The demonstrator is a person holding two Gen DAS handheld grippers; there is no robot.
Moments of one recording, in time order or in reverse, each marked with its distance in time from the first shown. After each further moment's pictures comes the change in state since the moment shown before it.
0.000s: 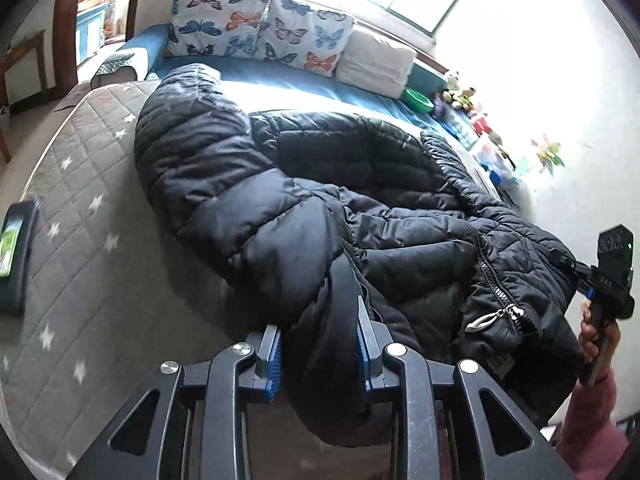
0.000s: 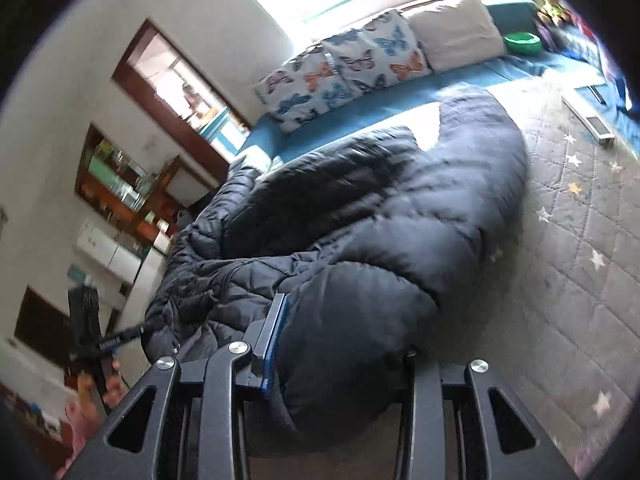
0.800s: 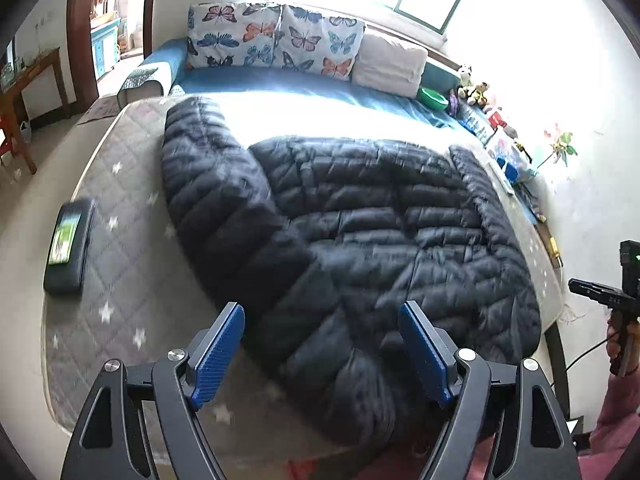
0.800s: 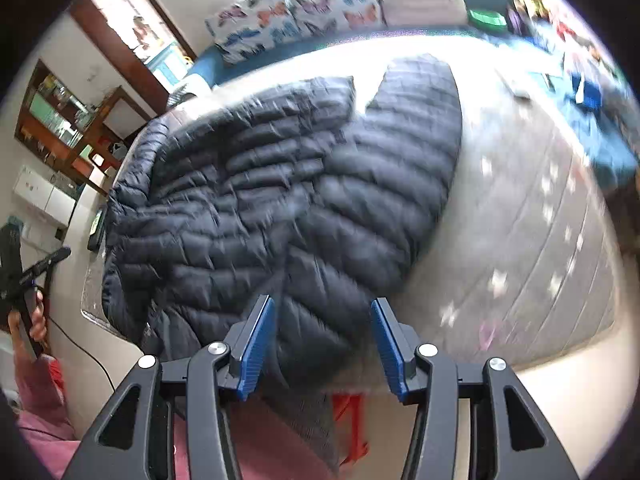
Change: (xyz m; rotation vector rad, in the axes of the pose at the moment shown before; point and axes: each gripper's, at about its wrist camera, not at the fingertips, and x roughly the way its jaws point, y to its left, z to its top) left arm -0.066 0.000 0.016 0.022 -0.016 0.103; right arm -0.039 -0.009 -0.018 -0.081 0.197 -0.301
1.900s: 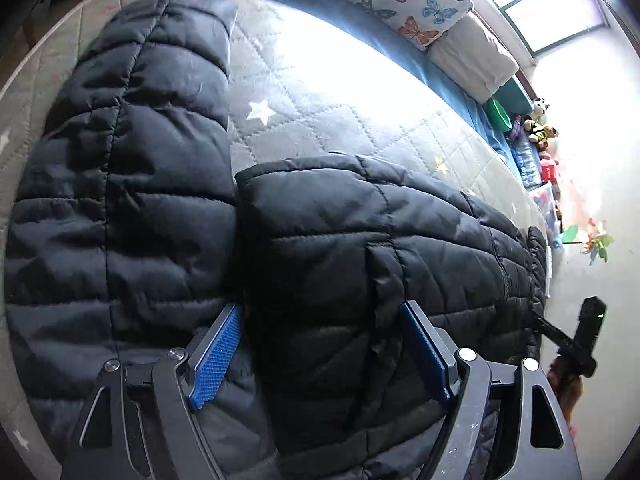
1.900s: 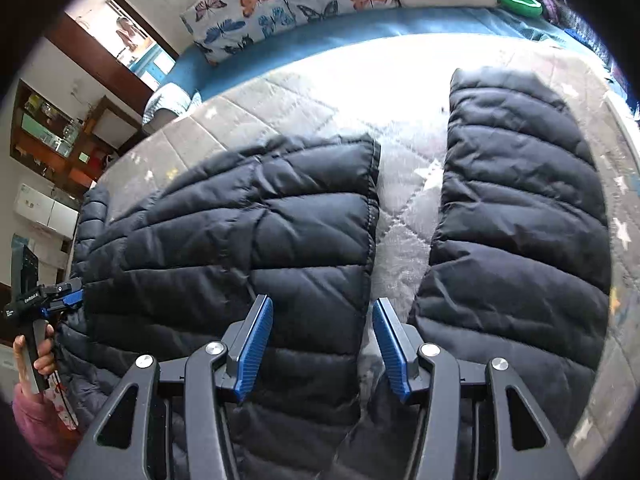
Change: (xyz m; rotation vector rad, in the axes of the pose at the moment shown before) left arm 0.272 0.096 0.176 -0.396 0.251 -0.072; right arm 0.231 -0.055 0.200 0.078 0.125 0.082
